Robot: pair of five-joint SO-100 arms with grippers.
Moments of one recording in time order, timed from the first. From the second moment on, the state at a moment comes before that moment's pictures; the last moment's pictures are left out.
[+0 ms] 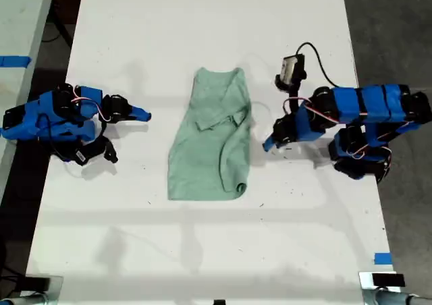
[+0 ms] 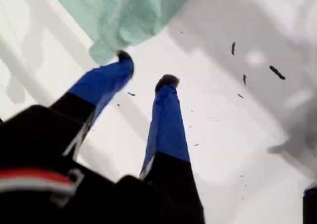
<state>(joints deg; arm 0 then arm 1) -20.8 205.0 186.2 57.9 11.7 0.3 128.7 110.8 85.9 -8.8</state>
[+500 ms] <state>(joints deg) -20.8 205.0 186.2 57.9 11.7 4.6 172.1 172.7 55.0 -20.8</state>
